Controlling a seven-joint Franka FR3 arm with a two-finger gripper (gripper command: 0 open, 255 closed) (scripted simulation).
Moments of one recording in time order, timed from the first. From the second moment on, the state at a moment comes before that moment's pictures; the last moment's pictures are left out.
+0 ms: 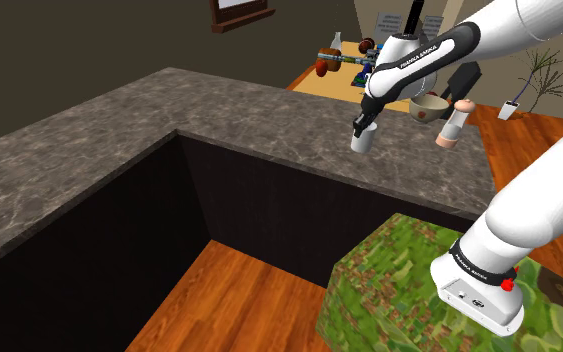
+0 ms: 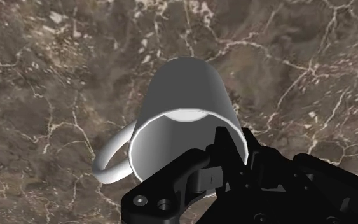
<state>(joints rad) -0.07 -0.12 -0.17 -2.47 0.01 2.54 -0.33</state>
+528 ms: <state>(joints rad) -0.07 -0.13 -0.17 -2.46 0.01 2.52 -0.32</state>
